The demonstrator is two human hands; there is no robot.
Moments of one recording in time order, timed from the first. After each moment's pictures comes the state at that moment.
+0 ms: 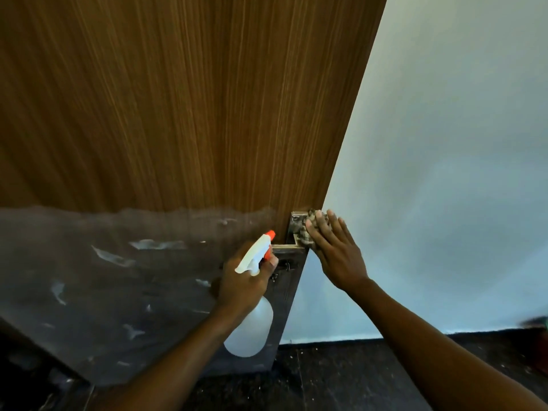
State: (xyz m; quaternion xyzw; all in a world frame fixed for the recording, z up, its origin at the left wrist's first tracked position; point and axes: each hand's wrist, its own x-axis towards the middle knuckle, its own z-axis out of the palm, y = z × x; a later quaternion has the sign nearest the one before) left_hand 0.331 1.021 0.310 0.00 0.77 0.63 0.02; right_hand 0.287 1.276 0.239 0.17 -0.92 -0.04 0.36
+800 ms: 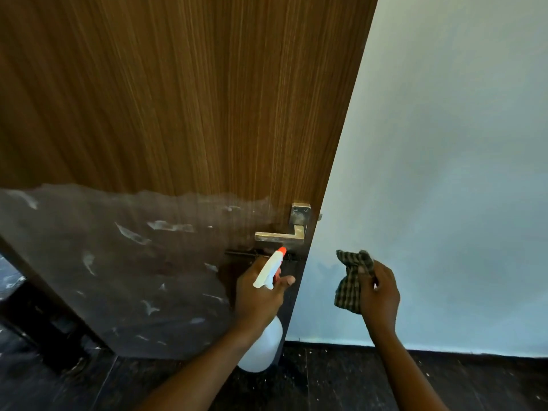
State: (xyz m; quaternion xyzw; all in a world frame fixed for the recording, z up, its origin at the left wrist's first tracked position) left_hand 0.381 1.063 0.284 -0.04 0.80 0.60 -0.02; right_hand 0.384 1.289 0.219 -0.20 -0.81 0.46 0.31
